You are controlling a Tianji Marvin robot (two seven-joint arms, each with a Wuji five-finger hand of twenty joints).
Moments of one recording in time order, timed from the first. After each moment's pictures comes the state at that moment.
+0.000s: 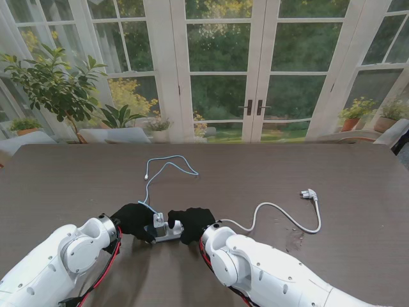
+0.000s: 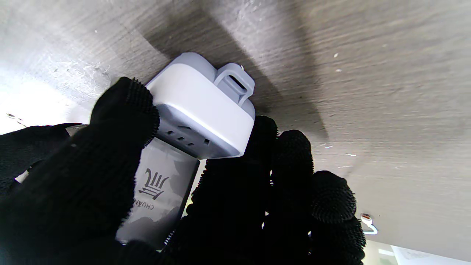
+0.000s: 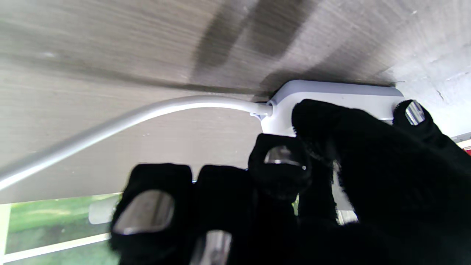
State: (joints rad) left arm 1.42 -1.03 -1.15 -1.31 0.81 -0.36 -0.12; right arm -1.07 -1.23 0.40 -1.29 -0.68 0.25 -0.11; left_hand 0.67 -0.78 0.75 -0.31 0.93 0.26 0.55 0.19 1.22 0.23 0.20 0.89 0.84 0.31 0.96 0.85 0.45 0.29 1.47 0.92; right_hand 0.65 -0.71 0.95 0.37 0.37 -0.26 1.16 0.22 1.33 -0.09 1.14 1.00 1.30 -0.06 1.71 1.22 1.15 0.13 1.76 0.68
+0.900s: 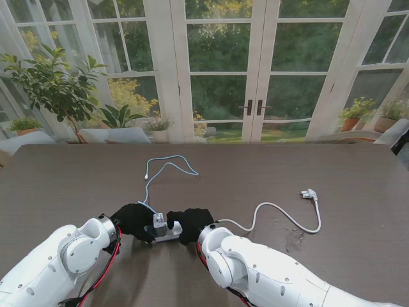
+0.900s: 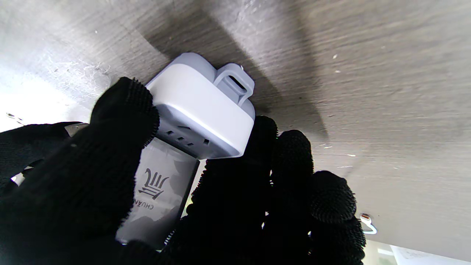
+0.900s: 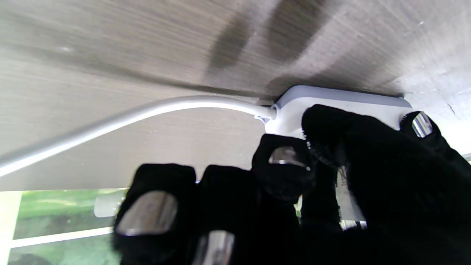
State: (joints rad) left arm 1.42 -1.03 -1.16 -1.31 0.81 -0.36 -0.12; right arm -1.05 -1.23 0.36 -1.31 -0.71 0.34 -0.07; left_hand 0.67 -0.78 0.75 -0.31 0.93 0.26 0.55 0.19 1.22 0.23 0.20 0.89 0.84 0.31 0.96 0.85 0.45 0.29 1.47 0.92; right_hand 0.58 -0.65 0.95 0.37 0.33 -0.30 1.16 0.20 1.33 -0.12 1.14 1.00 1.30 -0.09 1.71 1.22 1.16 0.09 1.76 0.68
